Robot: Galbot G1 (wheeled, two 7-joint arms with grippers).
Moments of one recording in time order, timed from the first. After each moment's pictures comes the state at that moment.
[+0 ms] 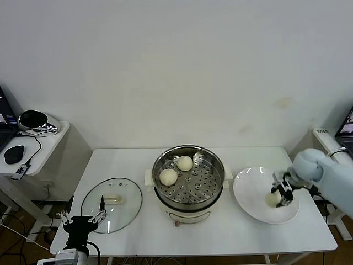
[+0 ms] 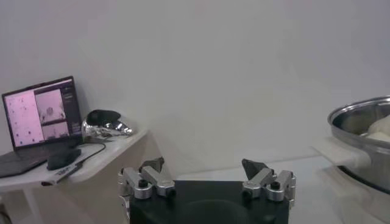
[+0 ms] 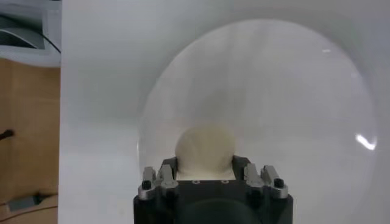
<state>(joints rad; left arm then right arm) 1.74 -1.32 -0.60 -2.25 -0.04 0.15 -0.26 0.01 0.51 -0.76 1.37 -0.15 -0.20 -1.19</state>
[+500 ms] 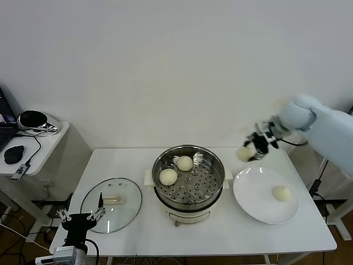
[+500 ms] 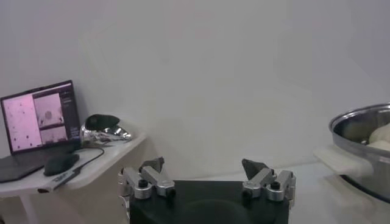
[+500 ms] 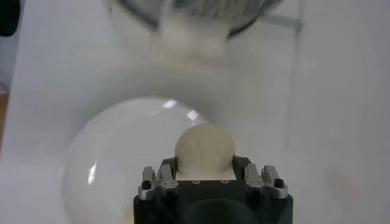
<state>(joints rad) 1.72 -1.32 -0.61 -2.25 -0.06 0.15 -0.26 0.45 0.71 -0.99 1.42 0.09 -0.18 -1.15</state>
